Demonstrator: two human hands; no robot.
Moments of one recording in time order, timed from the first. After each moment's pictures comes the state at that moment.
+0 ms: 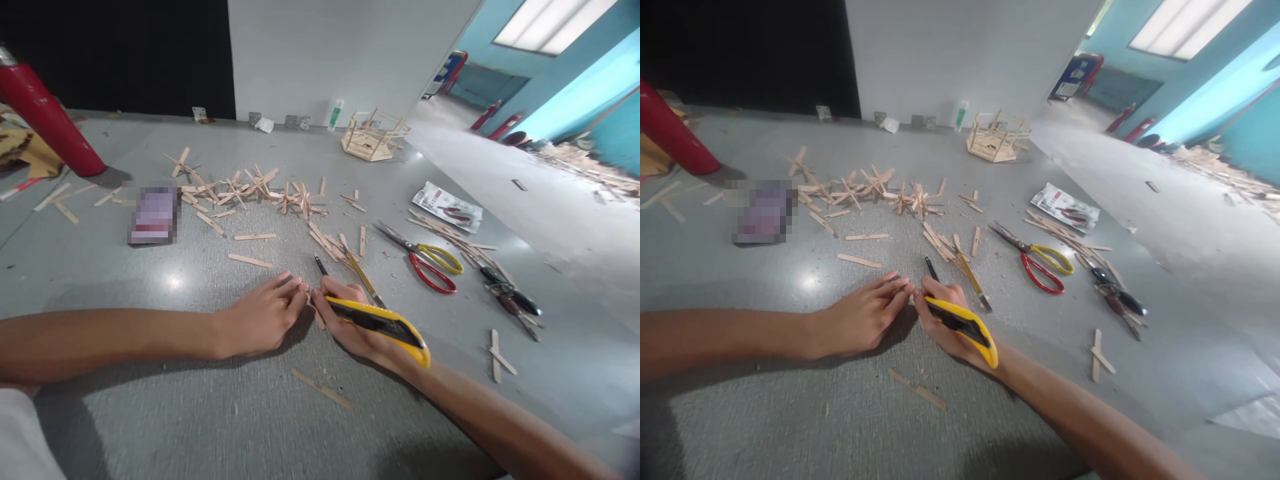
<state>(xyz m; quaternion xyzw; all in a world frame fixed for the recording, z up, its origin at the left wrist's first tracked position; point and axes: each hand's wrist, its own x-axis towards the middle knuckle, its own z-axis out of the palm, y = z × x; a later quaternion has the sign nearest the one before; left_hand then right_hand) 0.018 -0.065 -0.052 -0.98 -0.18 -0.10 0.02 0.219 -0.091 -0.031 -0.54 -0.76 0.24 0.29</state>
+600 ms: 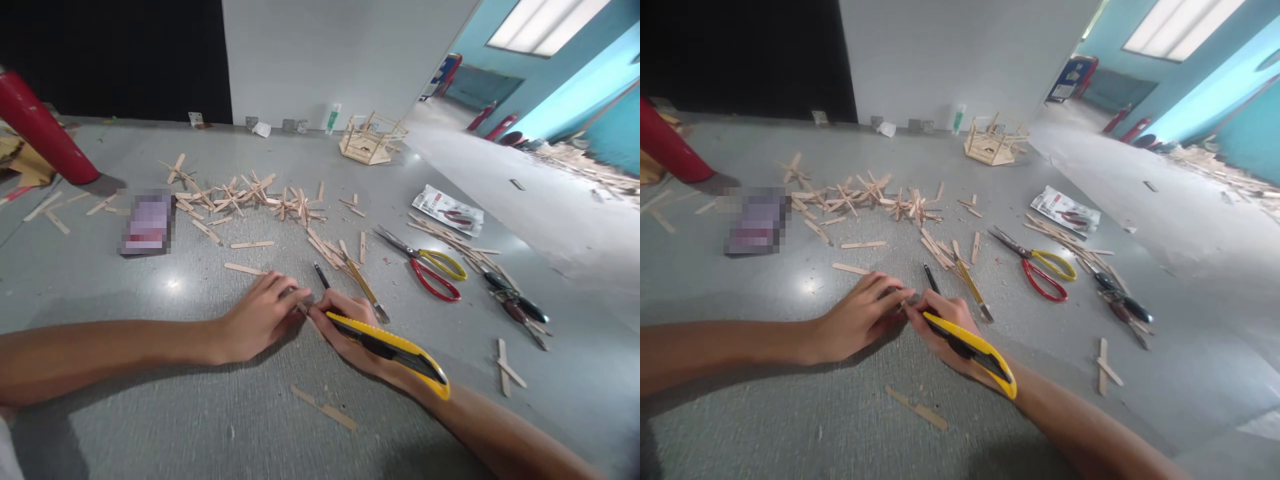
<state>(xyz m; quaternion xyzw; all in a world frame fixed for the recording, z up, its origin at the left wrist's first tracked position) 0.015 -0.055 -0.045 -0.92 -0.26 -0.23 -0.17 0.227 -0.094 -0.033 -0.50 -0.74 0.28 0.35</state>
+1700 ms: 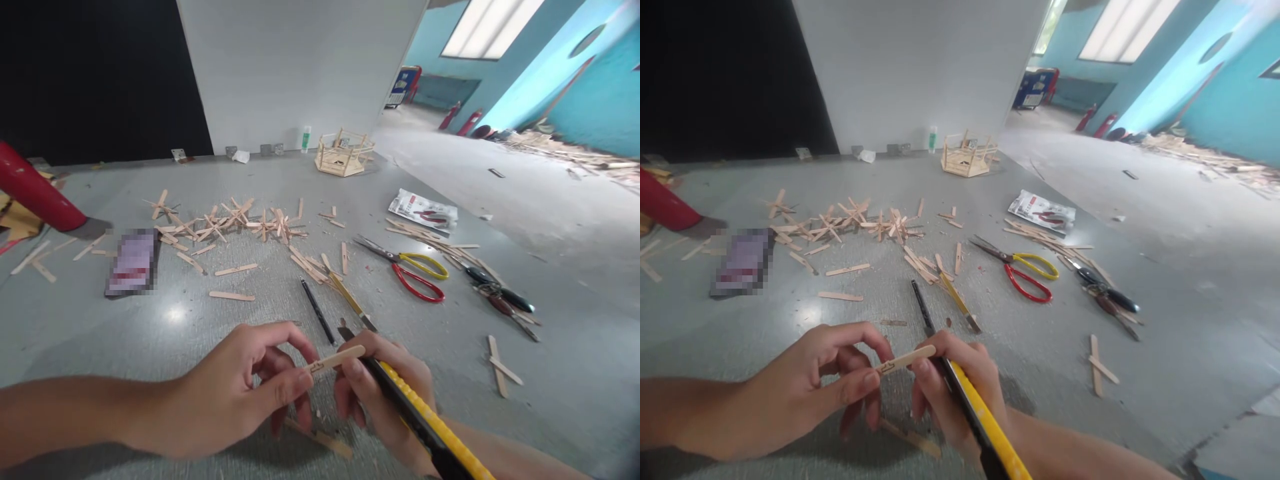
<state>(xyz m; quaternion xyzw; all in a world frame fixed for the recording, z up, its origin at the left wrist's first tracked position) 0.021 -0.087 0.048 -0.59 -0.32 -0.13 -0.73 0.231 -0.146 0.000 -0.45 -0.61 0.41 0.51</state>
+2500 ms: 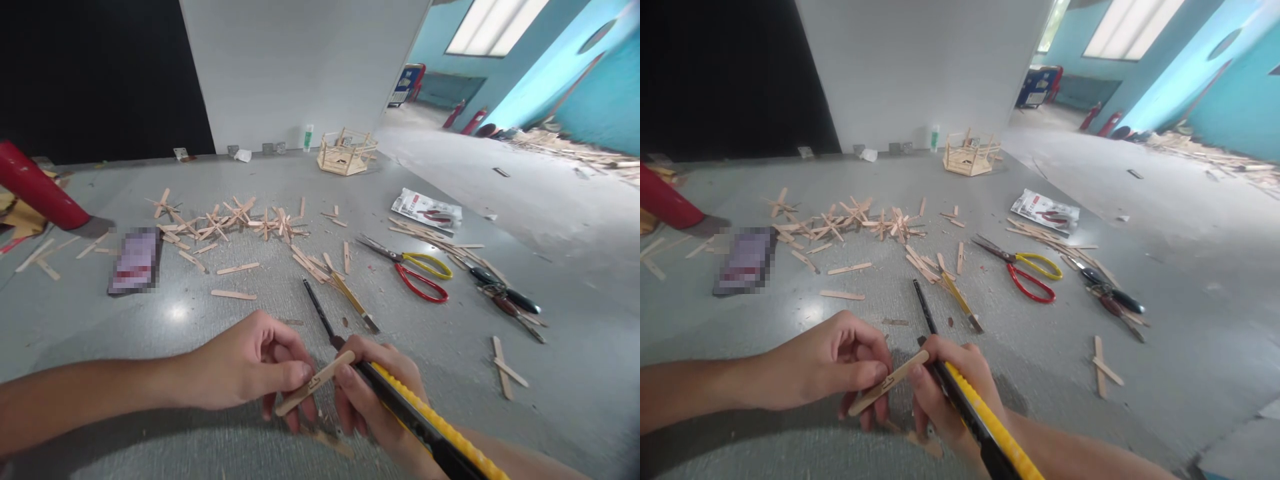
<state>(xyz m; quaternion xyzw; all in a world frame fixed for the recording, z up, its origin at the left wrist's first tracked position) 0.025 -0.065 0.037 -0.54 -0.26 -0.07 -0.80 0.229 -0.143 0.006 -0.45 -0.63 0.44 0.45</state>
